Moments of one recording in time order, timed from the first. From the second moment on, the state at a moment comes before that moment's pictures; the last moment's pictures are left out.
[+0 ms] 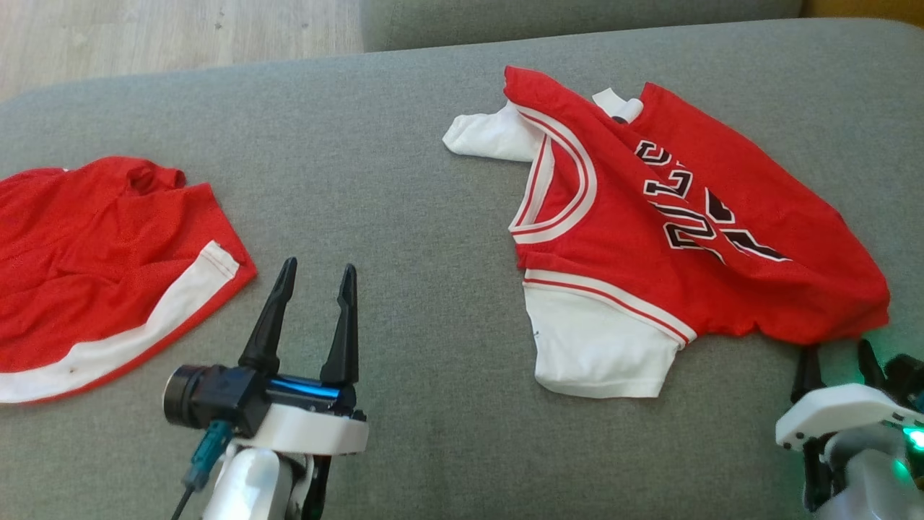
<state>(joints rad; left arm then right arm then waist) -0.13 0.05 -0.24 0.19 -0.19 -0.06 -0.26 -0.29 -0.04 -0.46 0.82 -0.04 0.12 -0.23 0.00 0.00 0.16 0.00</state>
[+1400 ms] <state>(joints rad) -0.15 0.05 -0.27 0.19 -0.23 -0.05 -0.26 -0.39 -0.08 -0.68 0.39 -0.49 0.12 -0.04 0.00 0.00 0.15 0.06</state>
